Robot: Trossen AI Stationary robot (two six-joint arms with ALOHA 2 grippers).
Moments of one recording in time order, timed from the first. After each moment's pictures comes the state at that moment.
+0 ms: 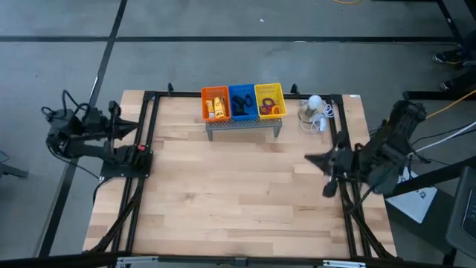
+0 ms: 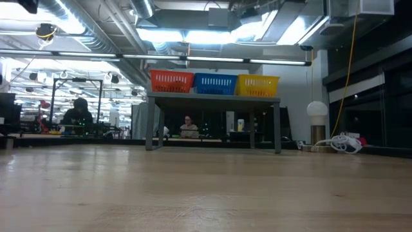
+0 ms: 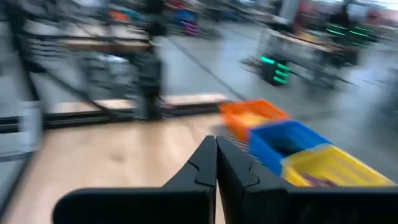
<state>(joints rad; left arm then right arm) -0.14 0.00 0.82 -0.81 -0.32 -0.05 0.91 0.98 1.09 -0.59 1.21 0.37</state>
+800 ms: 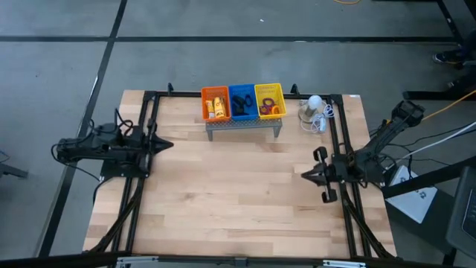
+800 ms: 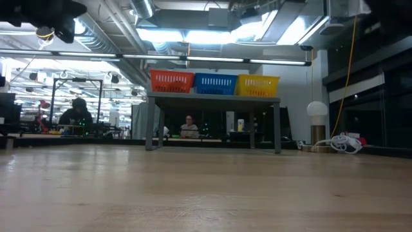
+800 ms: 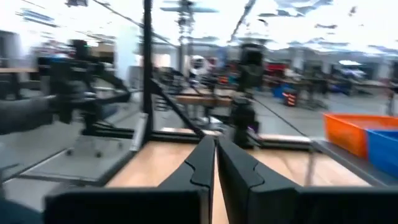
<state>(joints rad) -0.02 0.00 0.36 -0.34 -0.06 -0.03 0.81 0.64 0.04 0.81 0.65 -0.16</state>
